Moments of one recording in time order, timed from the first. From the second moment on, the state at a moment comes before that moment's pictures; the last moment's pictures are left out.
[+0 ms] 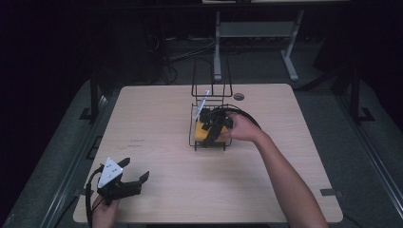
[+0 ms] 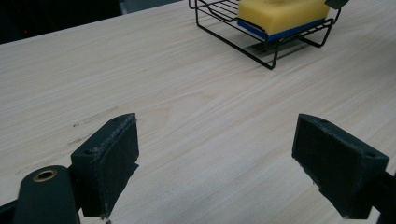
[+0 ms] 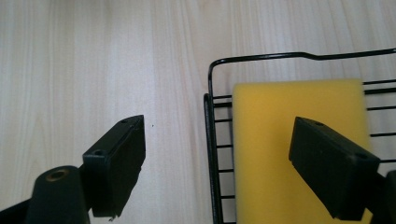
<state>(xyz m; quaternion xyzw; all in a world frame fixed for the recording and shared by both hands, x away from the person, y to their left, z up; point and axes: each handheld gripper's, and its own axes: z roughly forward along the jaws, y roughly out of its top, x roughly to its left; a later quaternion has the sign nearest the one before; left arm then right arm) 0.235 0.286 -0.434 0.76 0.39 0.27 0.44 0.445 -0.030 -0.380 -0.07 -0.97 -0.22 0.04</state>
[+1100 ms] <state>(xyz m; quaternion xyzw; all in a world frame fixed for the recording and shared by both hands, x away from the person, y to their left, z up) 0.235 0.285 -0.434 0.76 0.39 0.27 0.44 0.420 -0.024 -0.383 -0.04 -0.97 -0.23 0.04</state>
